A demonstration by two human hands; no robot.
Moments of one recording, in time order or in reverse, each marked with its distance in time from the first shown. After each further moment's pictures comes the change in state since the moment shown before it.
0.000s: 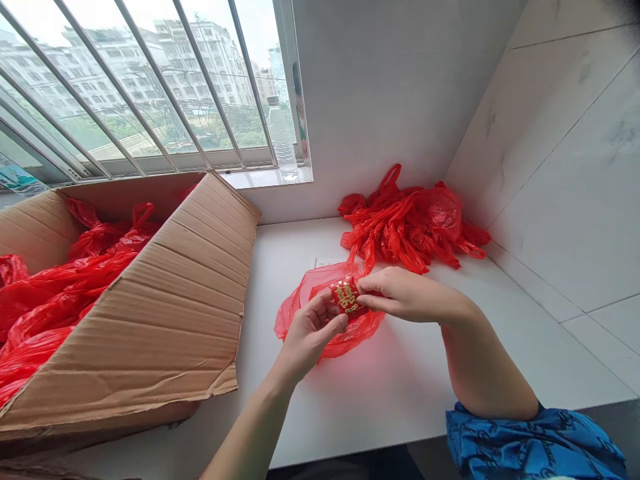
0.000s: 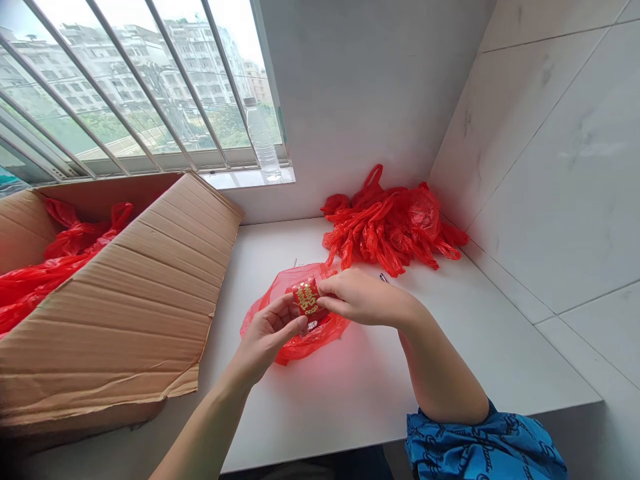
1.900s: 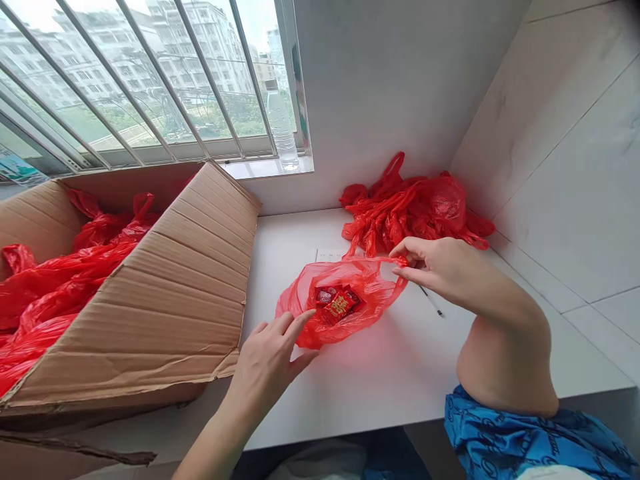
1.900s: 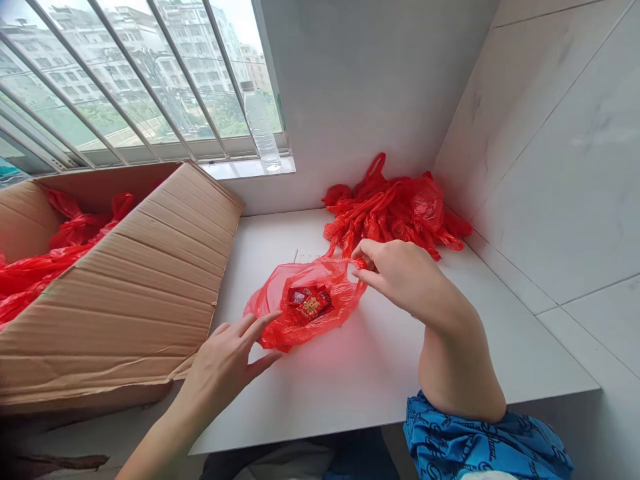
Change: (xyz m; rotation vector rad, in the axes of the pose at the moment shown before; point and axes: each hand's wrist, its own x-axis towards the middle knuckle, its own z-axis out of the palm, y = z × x) left_hand -0.060 -0.003 -0.047 1.702 0.096 0.330; right_hand -0.044 -0.003 -0.018 -0.265 0.362 0.418
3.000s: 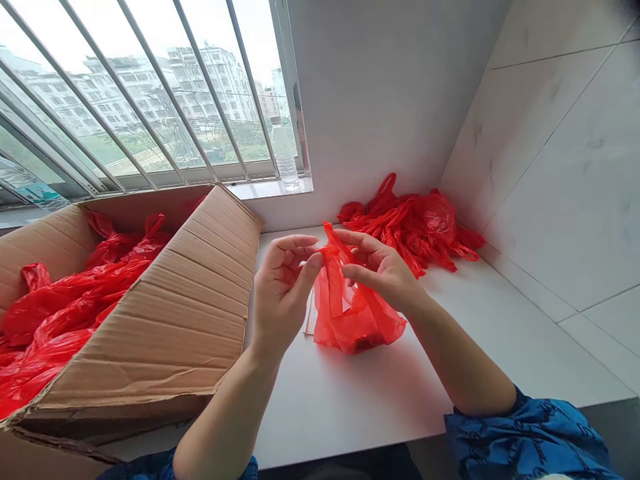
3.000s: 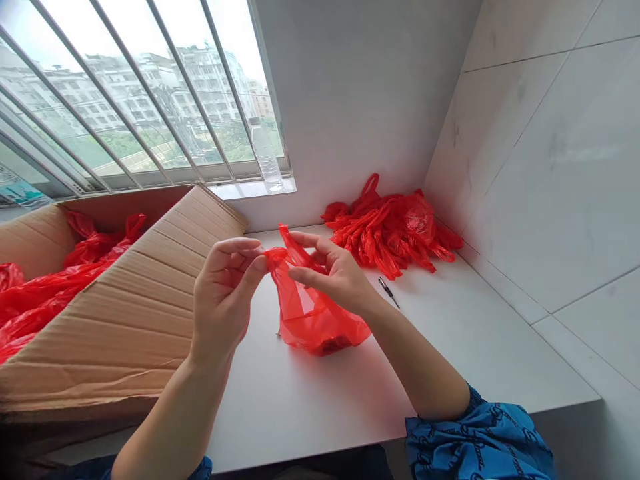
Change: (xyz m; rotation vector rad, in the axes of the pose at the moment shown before) left_hand 0.100 0.036 -0.073 -1.411 0.621 -0.099; right_hand 0.034 -0.050 0.042 1.220 0.063 -0.281
